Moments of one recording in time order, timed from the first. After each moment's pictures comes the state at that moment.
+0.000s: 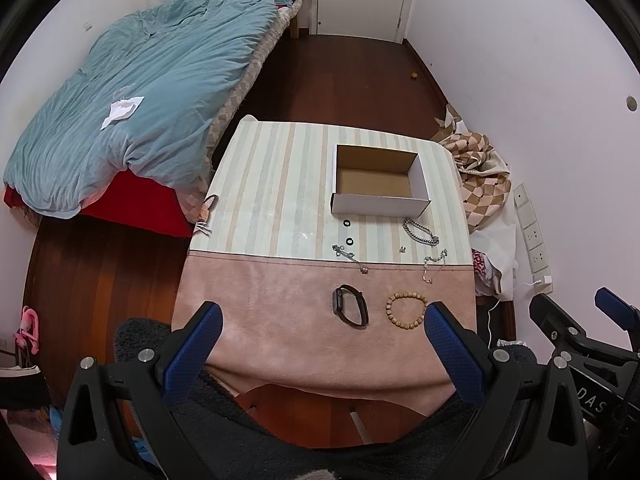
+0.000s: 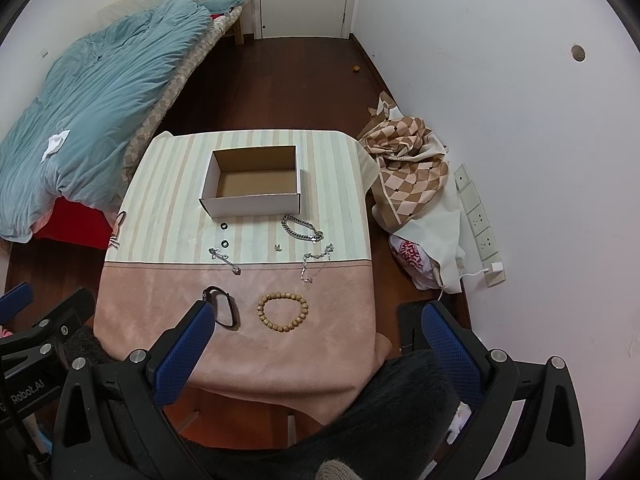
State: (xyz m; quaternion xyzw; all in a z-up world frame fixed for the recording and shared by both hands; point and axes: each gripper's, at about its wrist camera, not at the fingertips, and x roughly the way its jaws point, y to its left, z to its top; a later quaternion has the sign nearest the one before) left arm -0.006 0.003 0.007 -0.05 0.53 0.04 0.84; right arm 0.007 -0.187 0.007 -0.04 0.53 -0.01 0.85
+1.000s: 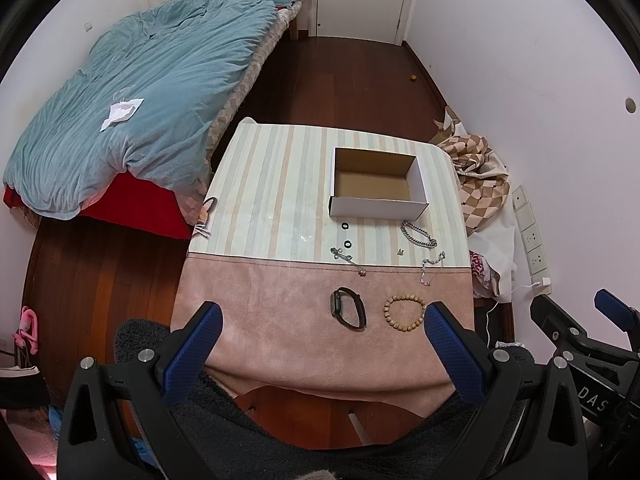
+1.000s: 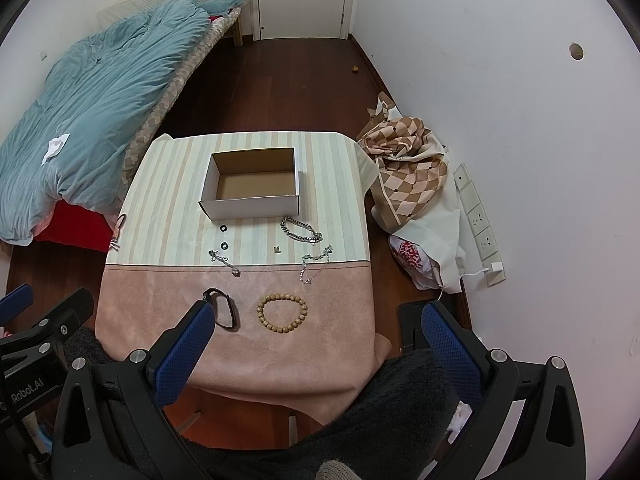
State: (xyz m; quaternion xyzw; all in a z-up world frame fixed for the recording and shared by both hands) left arm -0.005 0.004 0.009 -0.06 0.53 0.04 0.84; right arm 0.009 -0.188 0.010 -0.04 0.53 -0.01 0.85
